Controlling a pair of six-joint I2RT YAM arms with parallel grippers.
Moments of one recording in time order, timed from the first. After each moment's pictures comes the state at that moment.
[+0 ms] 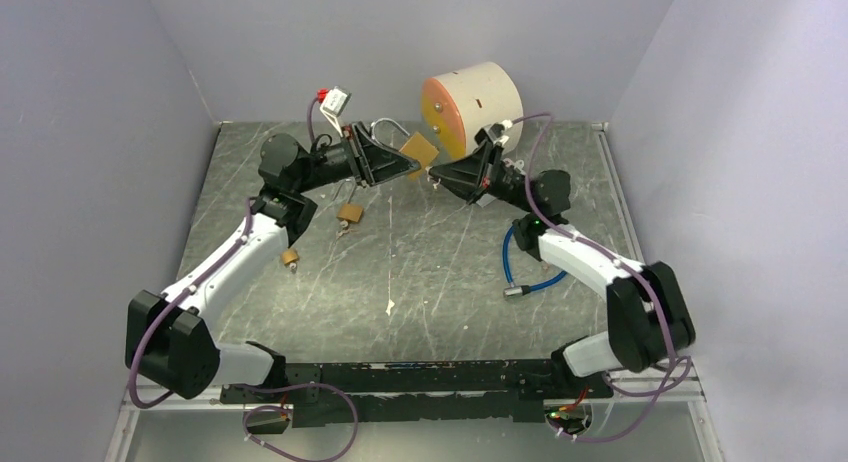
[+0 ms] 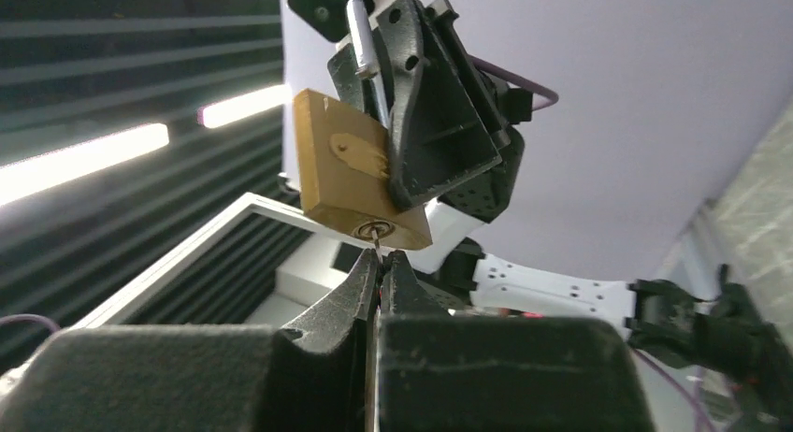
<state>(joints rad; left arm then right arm) -0.44 1.32 1.08 0.62 0.85 -1.09 0.40 1.39 0.84 1.07 -0.85 1.89</state>
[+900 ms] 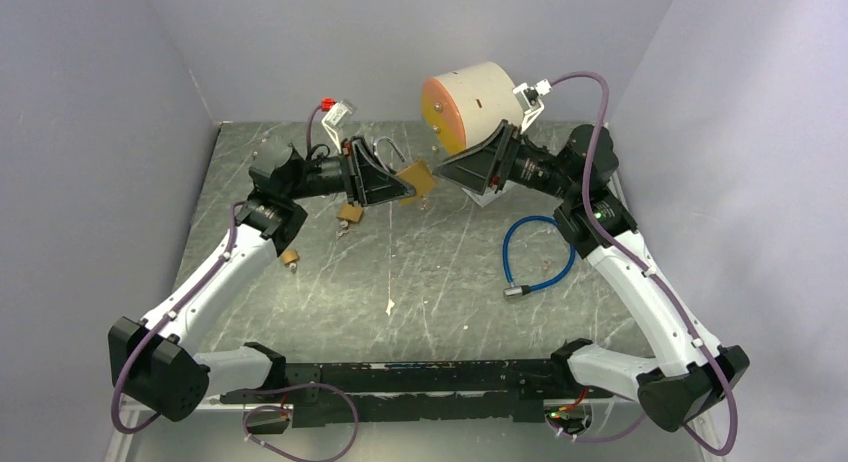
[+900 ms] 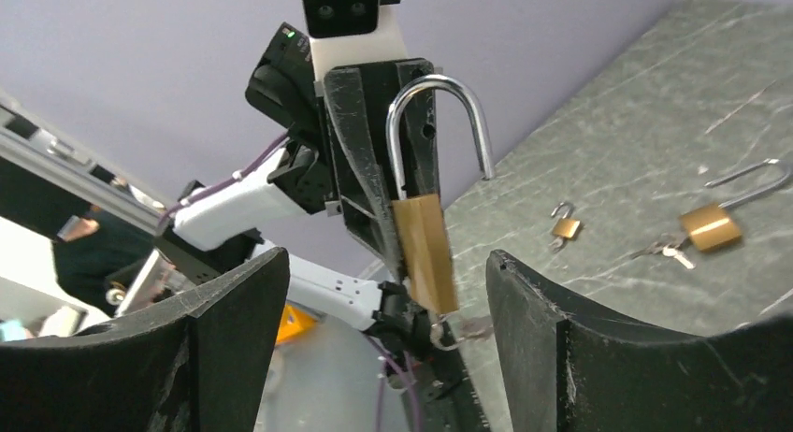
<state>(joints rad) -0.45 1.21 1.10 0.34 0.97 -0.85 0.44 1.13 1.23 0.03 -0.75 0.87</state>
